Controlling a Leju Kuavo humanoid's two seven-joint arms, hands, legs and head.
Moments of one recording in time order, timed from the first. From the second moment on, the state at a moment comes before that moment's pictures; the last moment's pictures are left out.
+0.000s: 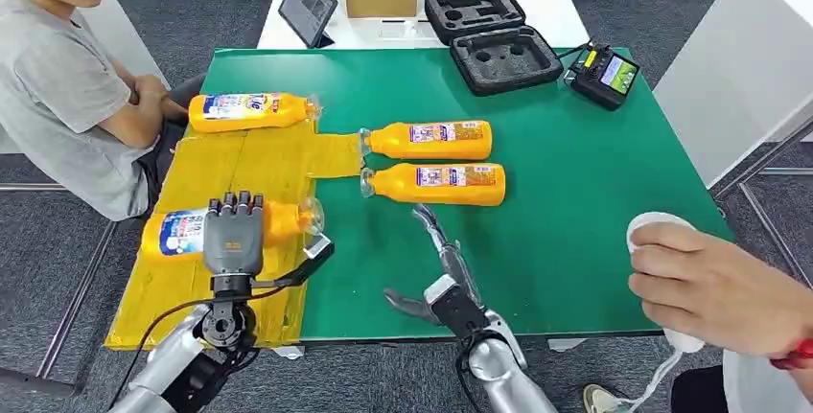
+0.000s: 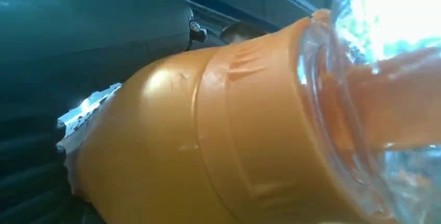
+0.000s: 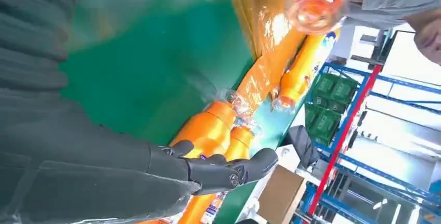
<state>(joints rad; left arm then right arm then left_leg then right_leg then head) -0.37 0.04 -0.48 -0.98 -1.54 0.70 0.48 -0.16 0.15 0.16 -1.08 0.34 -0.22 -0.68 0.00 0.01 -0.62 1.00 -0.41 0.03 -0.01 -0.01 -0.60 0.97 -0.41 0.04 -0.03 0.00</state>
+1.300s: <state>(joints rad) -0.36 -0.07 -0.21 -0.77 -1.53 0.70 0.18 -0.18 0.15 0.16 -1.03 0.33 -0.20 -0.69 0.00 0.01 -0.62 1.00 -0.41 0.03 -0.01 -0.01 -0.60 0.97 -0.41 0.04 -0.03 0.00</state>
